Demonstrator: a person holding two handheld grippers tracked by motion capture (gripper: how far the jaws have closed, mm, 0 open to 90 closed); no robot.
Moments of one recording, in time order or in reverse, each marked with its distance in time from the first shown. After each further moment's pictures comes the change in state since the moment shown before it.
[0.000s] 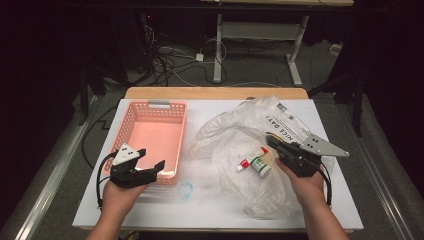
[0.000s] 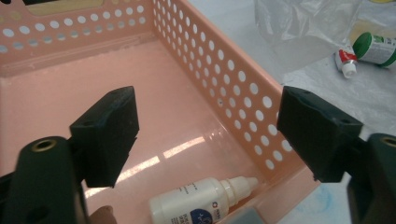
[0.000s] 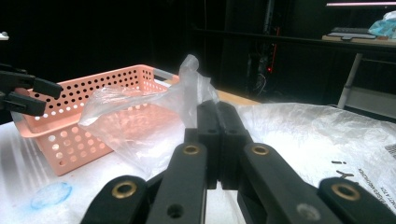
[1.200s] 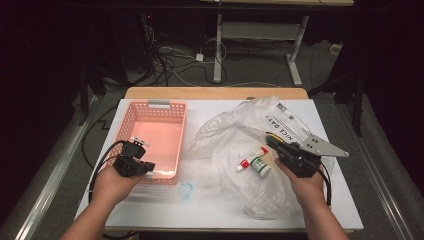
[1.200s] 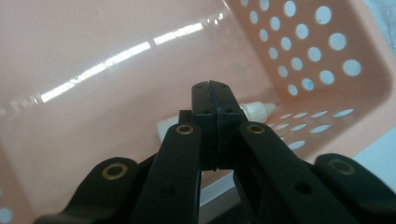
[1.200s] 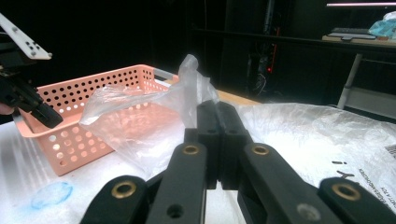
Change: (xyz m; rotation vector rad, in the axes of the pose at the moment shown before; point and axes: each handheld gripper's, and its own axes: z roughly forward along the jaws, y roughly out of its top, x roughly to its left) left arm 0.015 0.033 0.022 0.565 -0.032 -0.099; right arm 0.002 0.001 0.000 -0.001 0.000 -0.003
